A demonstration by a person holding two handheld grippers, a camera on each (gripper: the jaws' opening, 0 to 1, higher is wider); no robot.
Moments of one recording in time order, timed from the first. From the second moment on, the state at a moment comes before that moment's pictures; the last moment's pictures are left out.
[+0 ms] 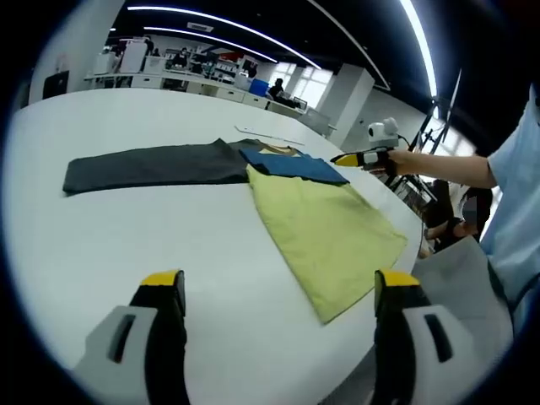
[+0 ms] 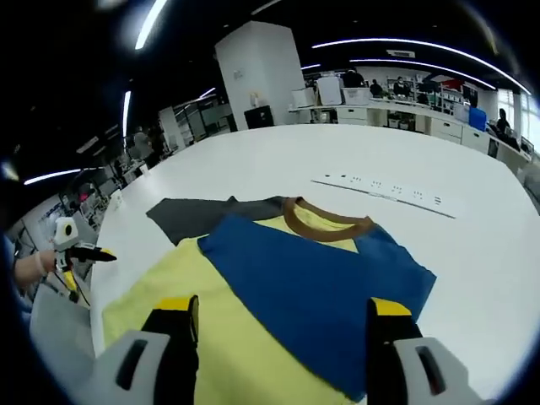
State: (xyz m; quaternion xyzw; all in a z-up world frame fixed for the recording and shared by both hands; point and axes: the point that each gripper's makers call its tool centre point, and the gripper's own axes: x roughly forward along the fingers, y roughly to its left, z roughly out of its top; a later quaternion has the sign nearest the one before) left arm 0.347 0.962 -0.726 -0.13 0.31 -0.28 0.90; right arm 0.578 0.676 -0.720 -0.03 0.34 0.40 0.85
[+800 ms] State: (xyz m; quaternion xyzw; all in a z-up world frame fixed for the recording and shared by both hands) left arm 0.345 0.958 -0.731 -0.13 0.31 -0.27 0.90; right arm 0.558 0.584 -0.745 0.10 0.39 0.30 0.87
